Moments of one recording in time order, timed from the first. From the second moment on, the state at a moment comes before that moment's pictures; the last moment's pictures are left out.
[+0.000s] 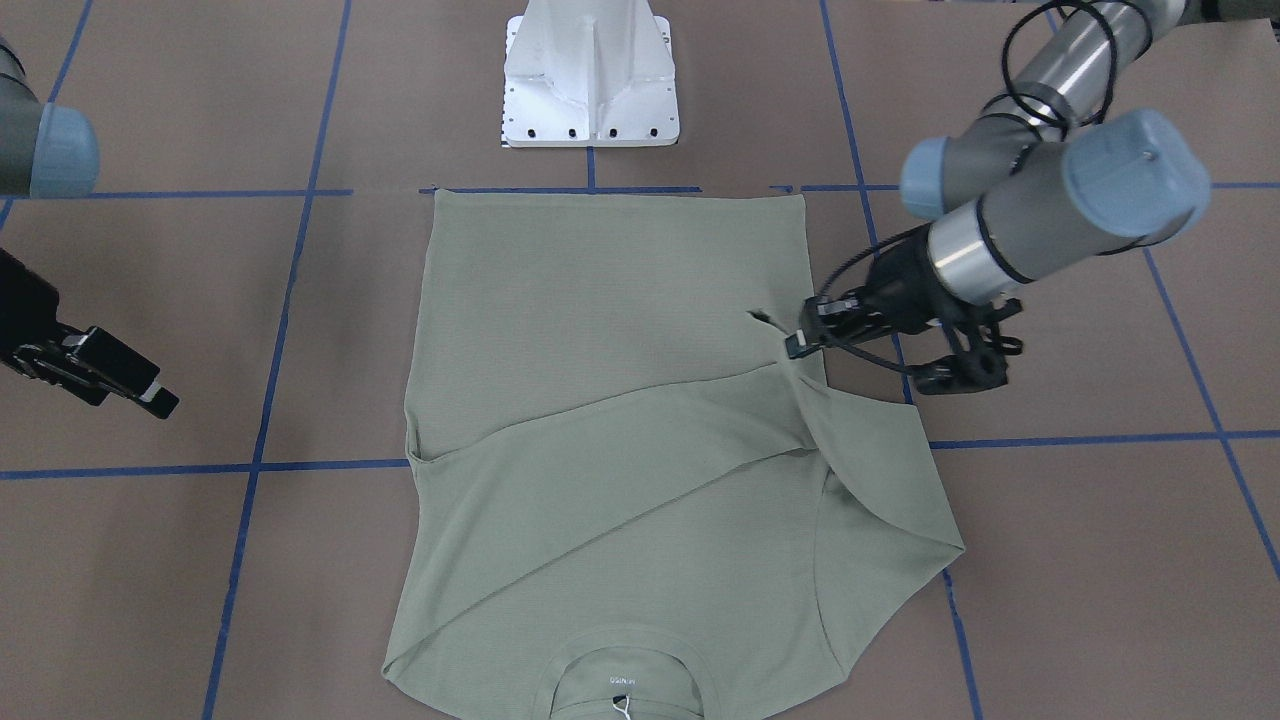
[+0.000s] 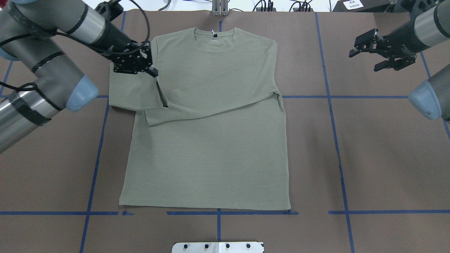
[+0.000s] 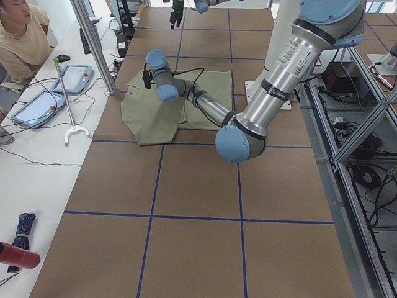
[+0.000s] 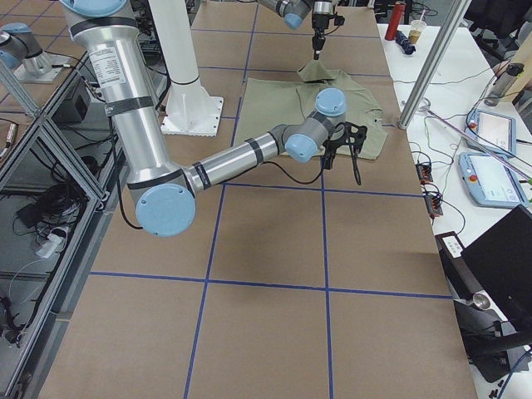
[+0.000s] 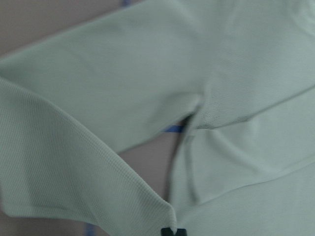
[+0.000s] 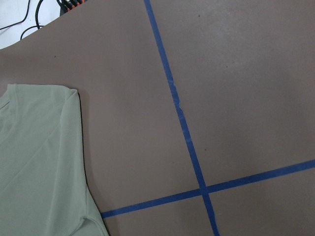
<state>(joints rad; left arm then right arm) -0.91 -2.25 -1.48 -2.17 -2.44 -1.49 1.14 -1.31 1.70 -1.10 2.32 1.21</state>
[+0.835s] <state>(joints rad) -0.57 -2.73 -1.07 -2.24 -1.93 -1.70 1.17 -1.36 1.70 -1.05 2.35 1.21</state>
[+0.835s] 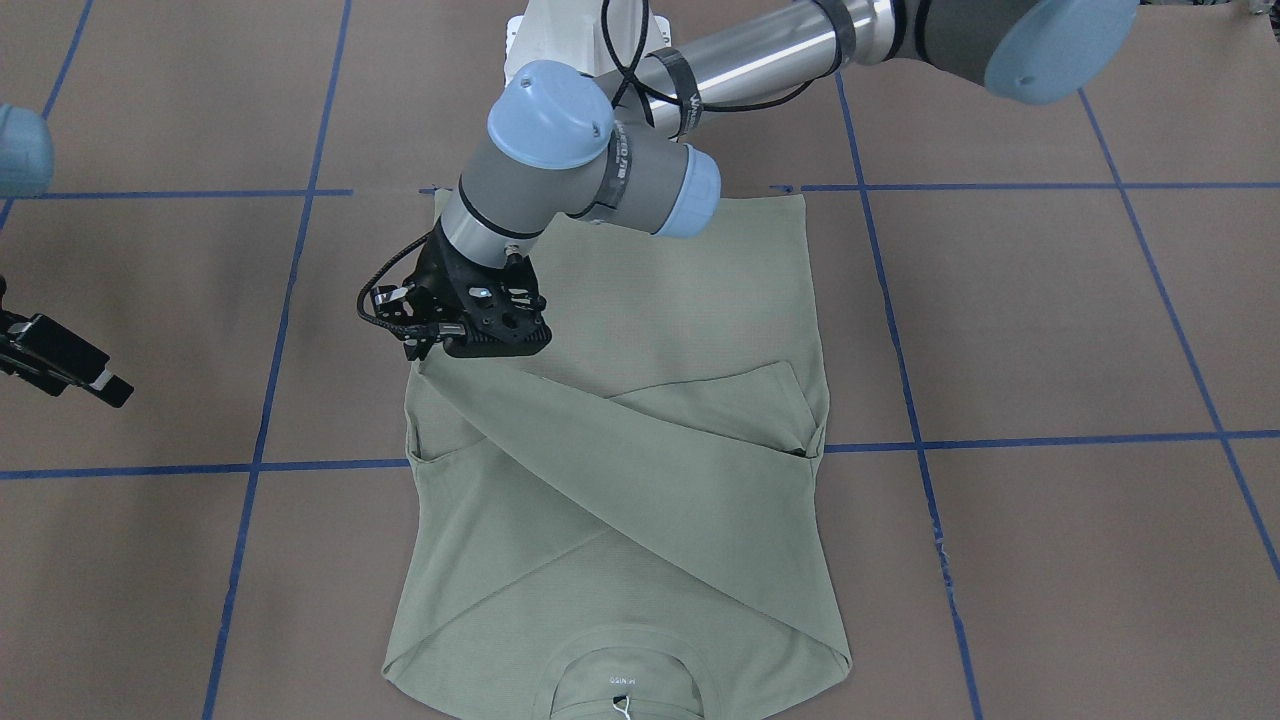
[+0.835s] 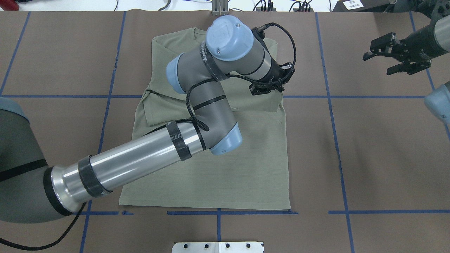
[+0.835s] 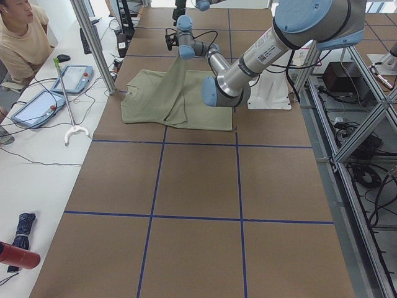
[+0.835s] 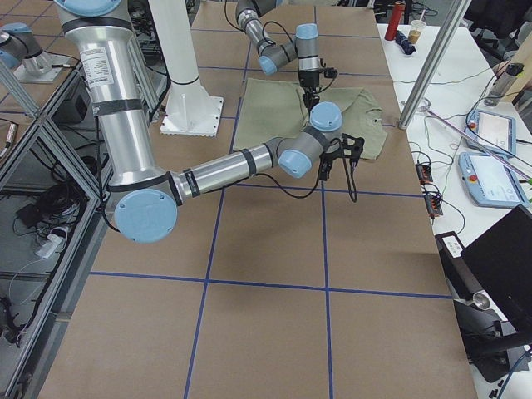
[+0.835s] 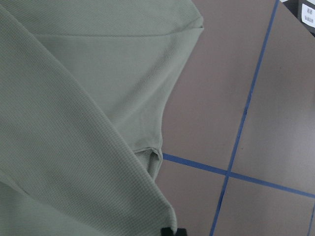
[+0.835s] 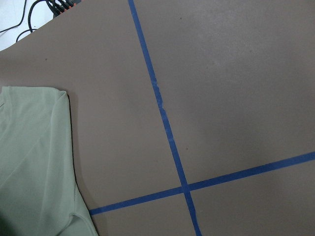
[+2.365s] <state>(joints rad) -0.65 -2.27 -1.63 -2.11 -1.89 -1.34 0.77 -1.43 1.97 -1.08 1.99 1.69</state>
